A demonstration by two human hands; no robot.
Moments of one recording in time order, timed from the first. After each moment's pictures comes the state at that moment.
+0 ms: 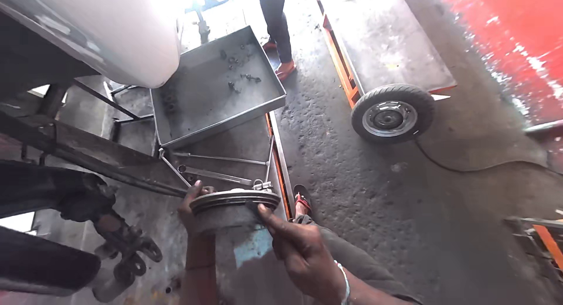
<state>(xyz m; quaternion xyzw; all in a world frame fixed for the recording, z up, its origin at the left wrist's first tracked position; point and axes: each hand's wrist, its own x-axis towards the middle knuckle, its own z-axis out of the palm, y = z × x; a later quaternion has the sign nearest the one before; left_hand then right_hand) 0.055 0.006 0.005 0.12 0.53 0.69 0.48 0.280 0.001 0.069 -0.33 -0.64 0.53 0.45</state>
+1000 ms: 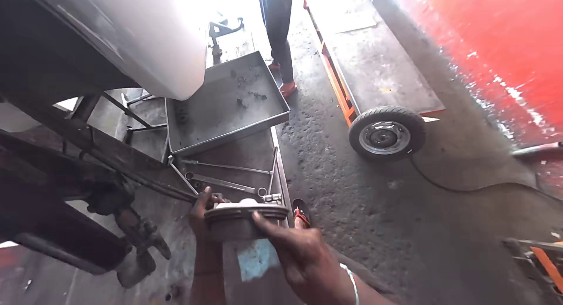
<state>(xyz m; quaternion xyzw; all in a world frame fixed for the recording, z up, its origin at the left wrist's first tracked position) 0.068 0.023 0.024 0.08 0.52 0.71 0.47 0.282 0.005 0.097 -0.35 -0.76 0.41 0.35</state>
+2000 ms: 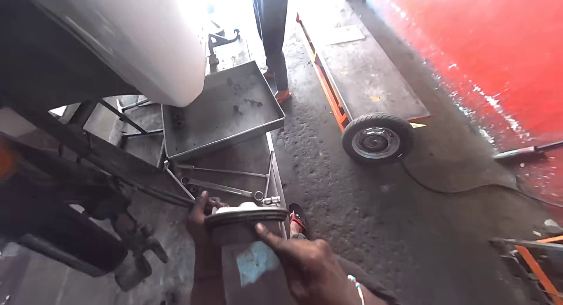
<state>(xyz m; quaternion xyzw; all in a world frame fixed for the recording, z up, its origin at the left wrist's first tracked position) 0.070 0.022 0.024 0.13 0.54 0.70 0.44 0.288 -0.005 0.107 -0.37 -0.80 0.33 0.34</state>
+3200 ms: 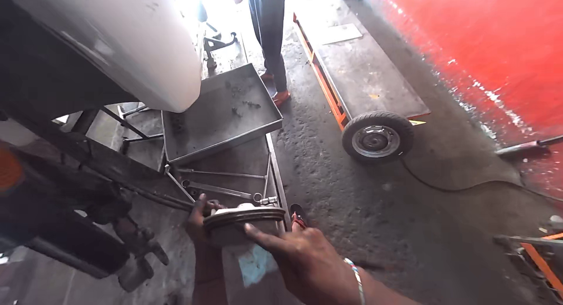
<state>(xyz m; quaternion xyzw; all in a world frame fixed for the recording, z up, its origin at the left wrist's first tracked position) 0.078 0.029 0.042 0.07 0.56 0.71 0.41 0.289 0.018 0.125 -0.33 -0.85 0.33 0.23</state>
